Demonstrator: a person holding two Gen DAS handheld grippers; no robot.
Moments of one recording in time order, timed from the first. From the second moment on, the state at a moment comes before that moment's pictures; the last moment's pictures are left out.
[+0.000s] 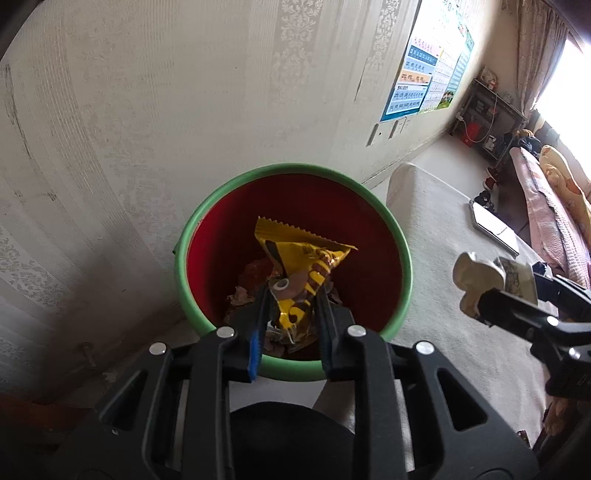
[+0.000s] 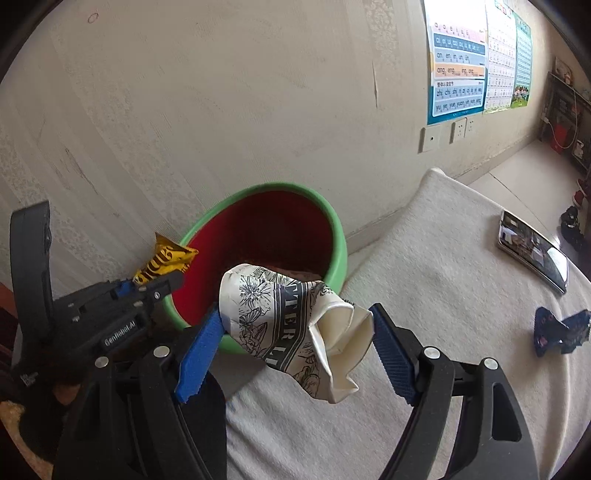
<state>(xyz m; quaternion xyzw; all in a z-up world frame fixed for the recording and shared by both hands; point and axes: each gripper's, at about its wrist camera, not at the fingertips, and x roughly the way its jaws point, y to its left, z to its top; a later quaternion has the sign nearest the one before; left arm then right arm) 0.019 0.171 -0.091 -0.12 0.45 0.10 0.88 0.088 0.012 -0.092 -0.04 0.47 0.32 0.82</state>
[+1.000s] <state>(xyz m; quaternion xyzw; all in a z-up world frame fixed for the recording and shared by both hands) 0.003 0.079 -0.098 -0.10 0.44 -0.01 0.89 0.200 -0.284 -0.171 0.16 0.53 -0.06 0.83</state>
